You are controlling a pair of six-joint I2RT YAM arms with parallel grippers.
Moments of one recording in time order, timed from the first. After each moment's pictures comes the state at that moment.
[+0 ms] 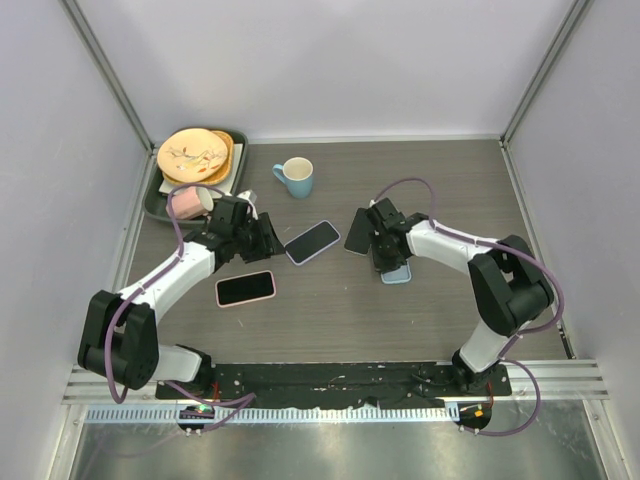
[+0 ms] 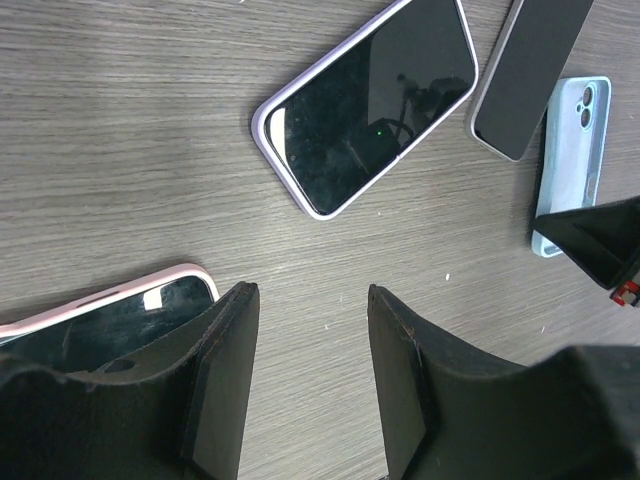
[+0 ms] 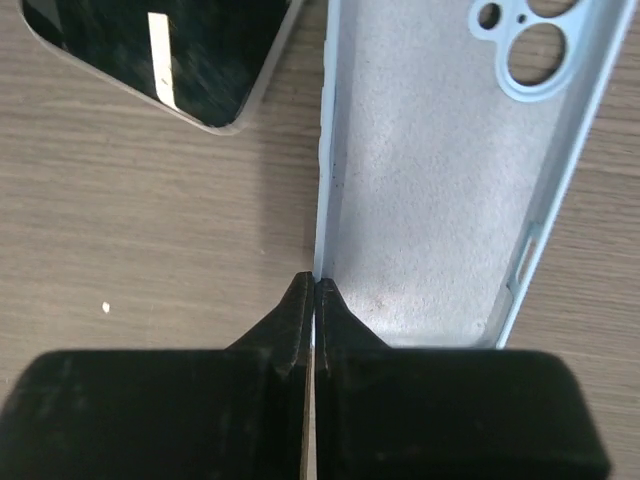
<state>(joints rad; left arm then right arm) -0.35 1.36 0.85 -0.33 0.20 -0.60 0.54 1.69 1.02 -0.55 0.09 0.42</state>
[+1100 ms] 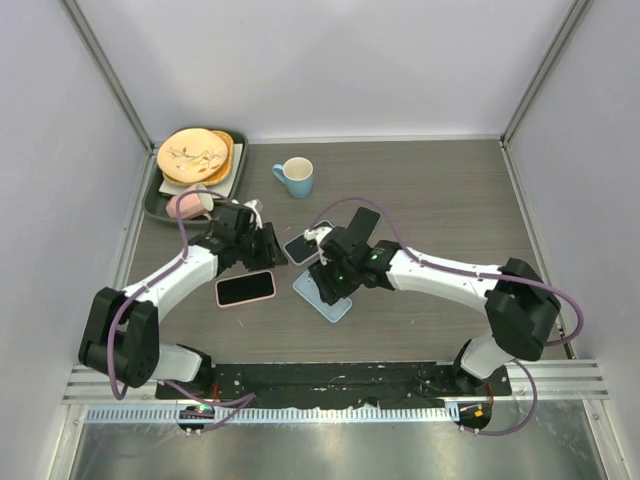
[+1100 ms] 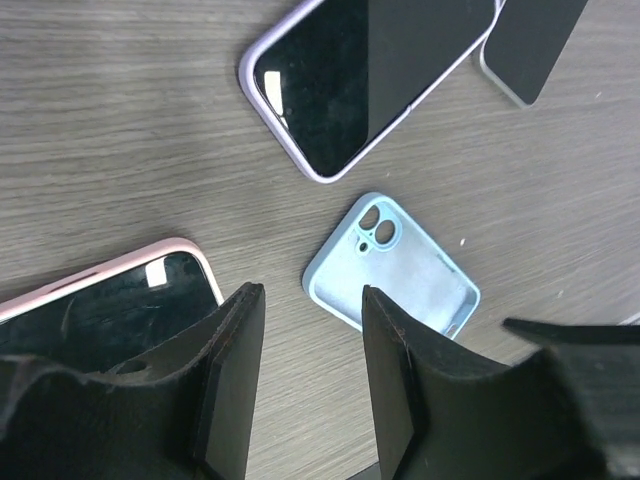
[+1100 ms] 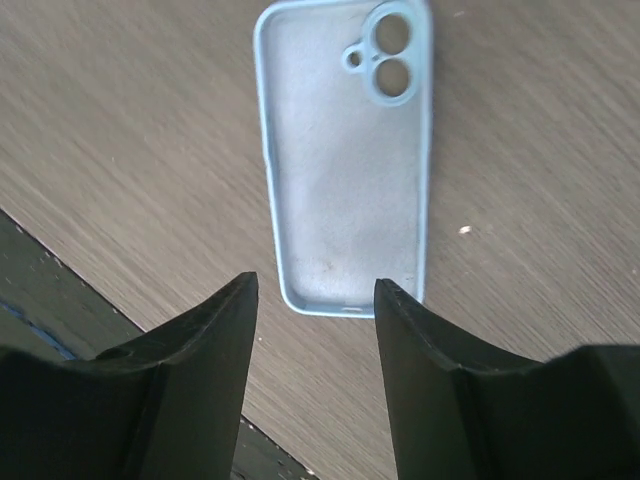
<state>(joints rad) -0.37 1.35 0.80 -0.33 0.25 -0.58 0.96 1.58 1.06 -0.49 -0.03 0.25</state>
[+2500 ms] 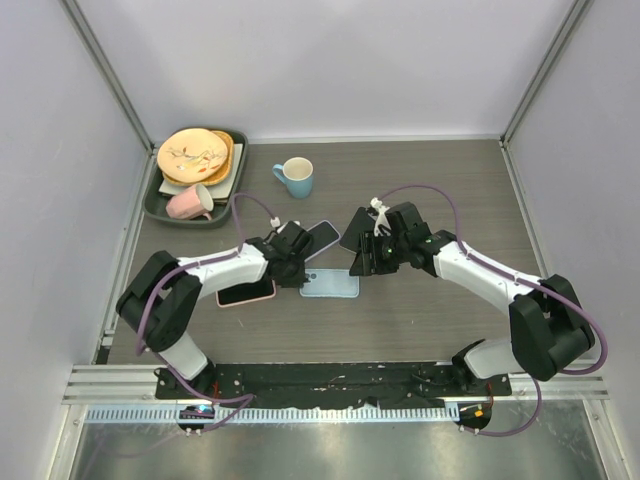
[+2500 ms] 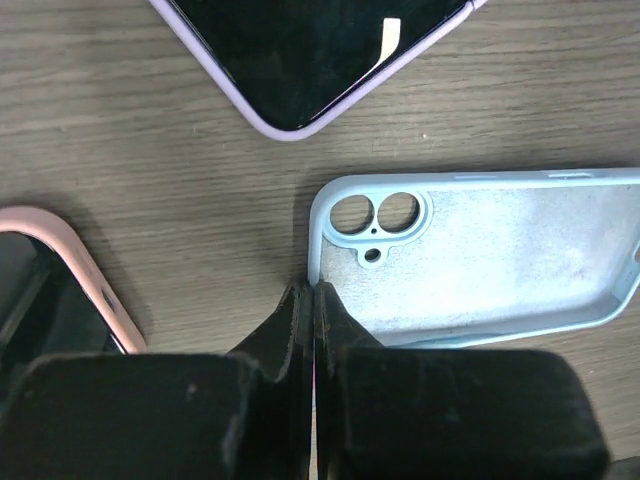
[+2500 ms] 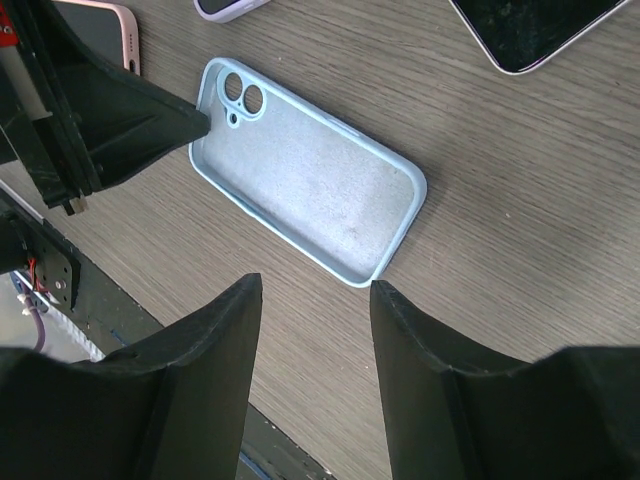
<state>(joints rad) -0.72 1.64 0.92 -0.40 -0.09 -0.71 0.53 1.39 0.84 -0.33 -0.37 0.40</state>
